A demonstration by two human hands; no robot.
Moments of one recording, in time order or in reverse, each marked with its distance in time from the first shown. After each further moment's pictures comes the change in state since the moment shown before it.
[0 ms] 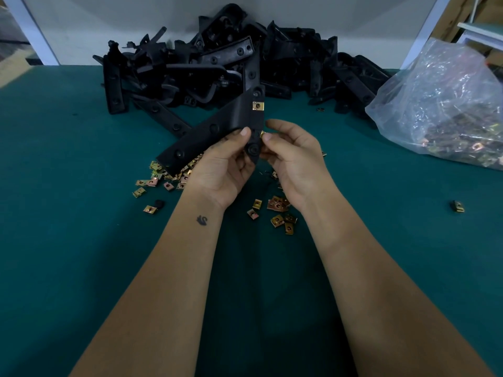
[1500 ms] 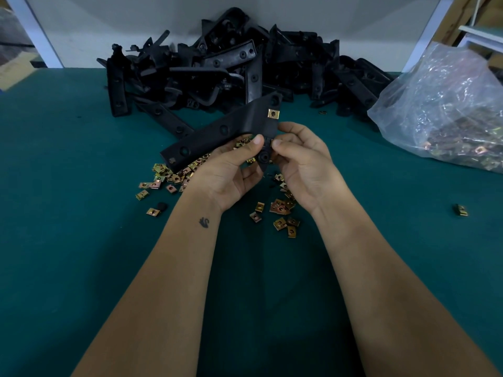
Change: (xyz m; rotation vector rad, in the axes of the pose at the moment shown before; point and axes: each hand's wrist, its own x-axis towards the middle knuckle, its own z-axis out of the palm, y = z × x) left_hand -0.007 0.008 0.004 0.147 -0.047 -0.119; right_hand -0.003 -0.009 -0.006 0.142 -0.085 -0.008
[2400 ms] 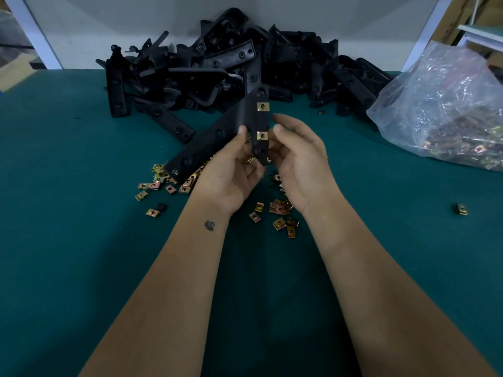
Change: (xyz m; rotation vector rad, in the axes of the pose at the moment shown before) left_hand 0.007 -0.010 0.003 -0.150 0.069 0.049; right_hand 0.001 0.005 0.009 0.017 0.065 -0.062
